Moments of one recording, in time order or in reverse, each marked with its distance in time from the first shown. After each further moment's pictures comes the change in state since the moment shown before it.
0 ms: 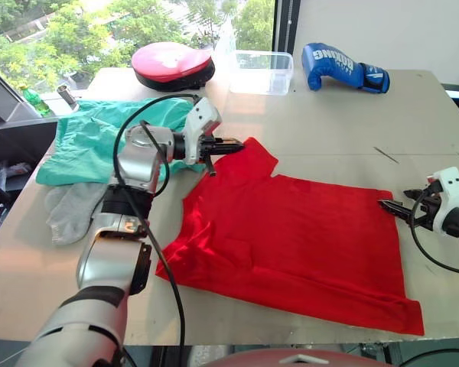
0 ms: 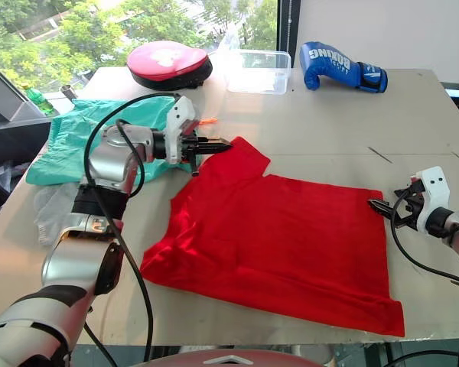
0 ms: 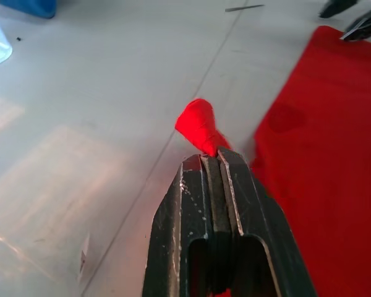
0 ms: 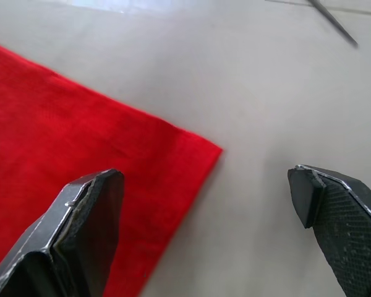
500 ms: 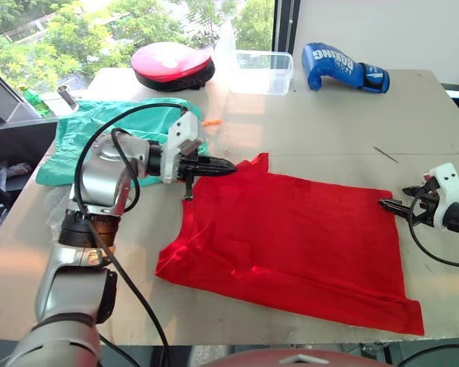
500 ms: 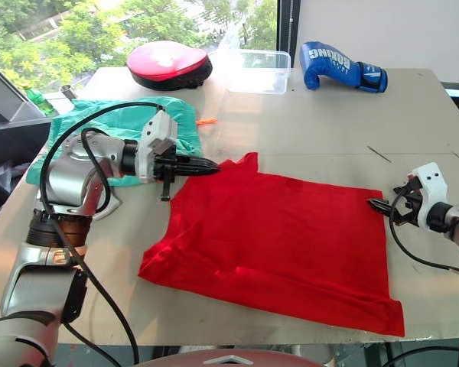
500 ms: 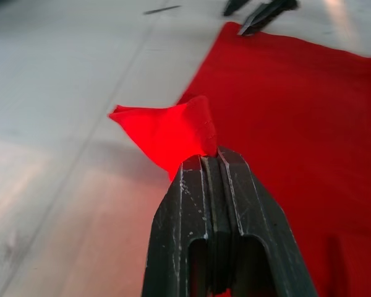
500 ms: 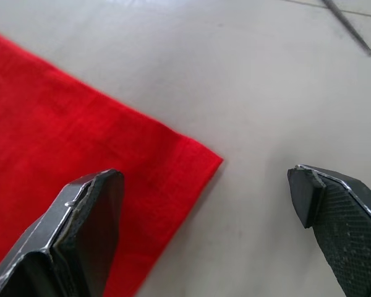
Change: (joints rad) left arm 0.187 0.185 0.000 -0.394 -0.187 0.176 -0.133; right arm -0.067 -0.047 0.070 0.097 -0.081 -0.069 0.082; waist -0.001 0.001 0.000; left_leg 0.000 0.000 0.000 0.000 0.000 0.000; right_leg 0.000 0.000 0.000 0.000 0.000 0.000
